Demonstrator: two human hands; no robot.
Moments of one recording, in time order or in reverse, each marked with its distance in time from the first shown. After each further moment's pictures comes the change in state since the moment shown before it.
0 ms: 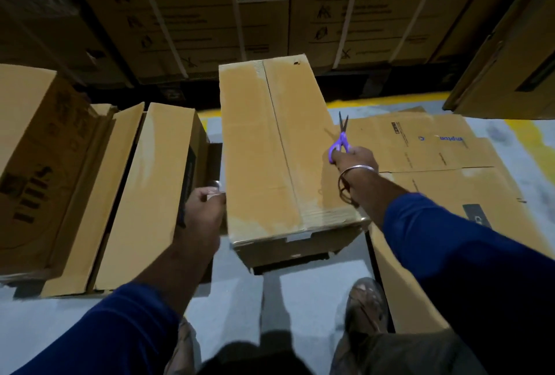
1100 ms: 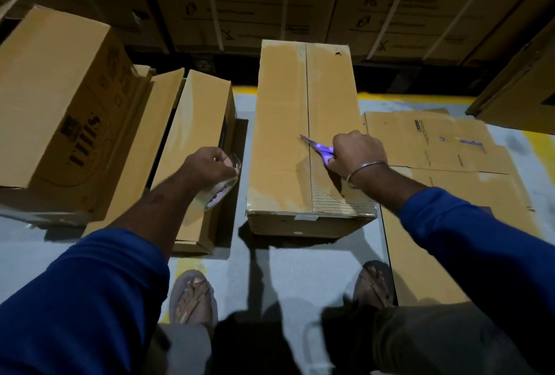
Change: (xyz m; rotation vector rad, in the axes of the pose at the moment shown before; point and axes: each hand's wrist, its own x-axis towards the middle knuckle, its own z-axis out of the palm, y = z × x) left_hand 0.036 0.041 -0.109 0.624 -0.355 0.240; right_hand -0.107 -0.049 0.029 -1.167 -0.052 -0.739
